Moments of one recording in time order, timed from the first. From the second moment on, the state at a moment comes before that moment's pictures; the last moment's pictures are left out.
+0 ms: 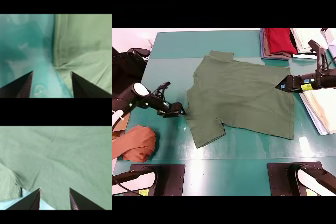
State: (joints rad) left arm 0.01 -1.30 0.89 1.07 -1.09 -1.40; right arm -0.06 -1.01 1.16 -1.01 1.27 1.41
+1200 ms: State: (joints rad) left arm -0.14 -1.19 0.93 0.99 -0.97 -1.35; right arm -0.72 -0.96 0.54 -1.16 1.36 1.32
